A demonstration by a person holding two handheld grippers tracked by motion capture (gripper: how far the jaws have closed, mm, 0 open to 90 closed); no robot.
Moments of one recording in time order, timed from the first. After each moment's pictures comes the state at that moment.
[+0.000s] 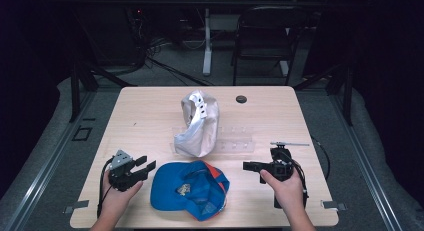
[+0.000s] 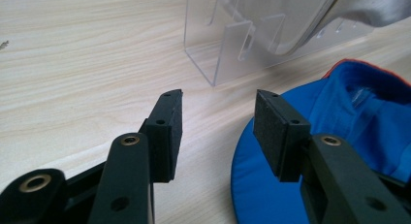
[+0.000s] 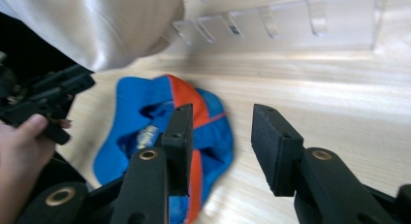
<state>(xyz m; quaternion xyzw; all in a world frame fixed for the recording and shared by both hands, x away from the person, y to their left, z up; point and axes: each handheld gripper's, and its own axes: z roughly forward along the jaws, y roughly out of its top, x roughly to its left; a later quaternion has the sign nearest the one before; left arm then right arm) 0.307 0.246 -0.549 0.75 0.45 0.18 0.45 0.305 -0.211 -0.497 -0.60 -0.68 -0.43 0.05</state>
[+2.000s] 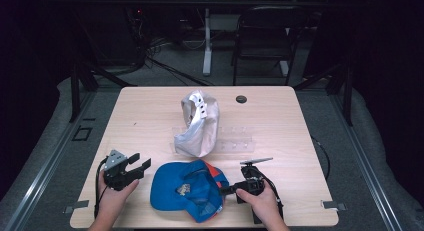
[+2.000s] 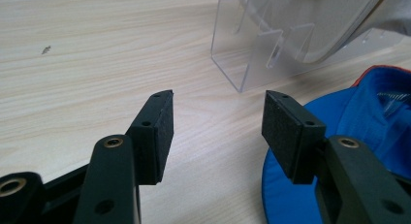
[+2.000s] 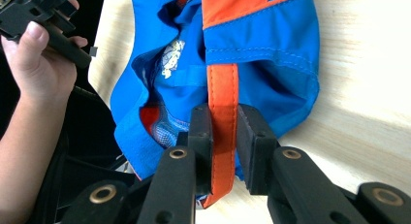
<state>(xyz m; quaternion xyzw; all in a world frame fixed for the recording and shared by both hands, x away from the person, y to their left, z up) 0.306 0.262 -0.550 0.72 0.47 0.21 0.46 0.301 -0.150 -0.562 -0.56 -0.71 -0.38 0.21</state>
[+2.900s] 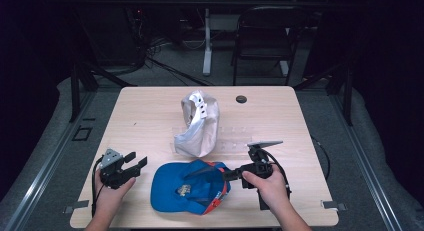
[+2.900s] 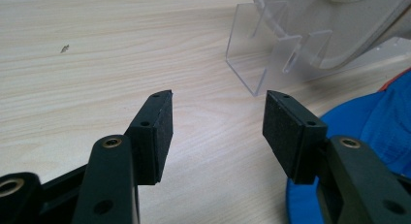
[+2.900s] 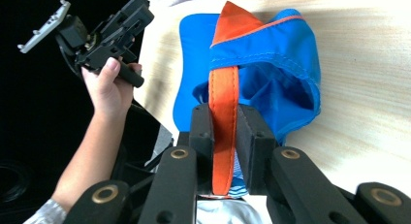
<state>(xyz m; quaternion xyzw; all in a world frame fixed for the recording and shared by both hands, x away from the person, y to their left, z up) 0.313 0.270 -0.552 0.72 0.48 0.21 0.46 0.315 -0.164 -0.494 -0.58 -0.68 -0.39 0.25</state>
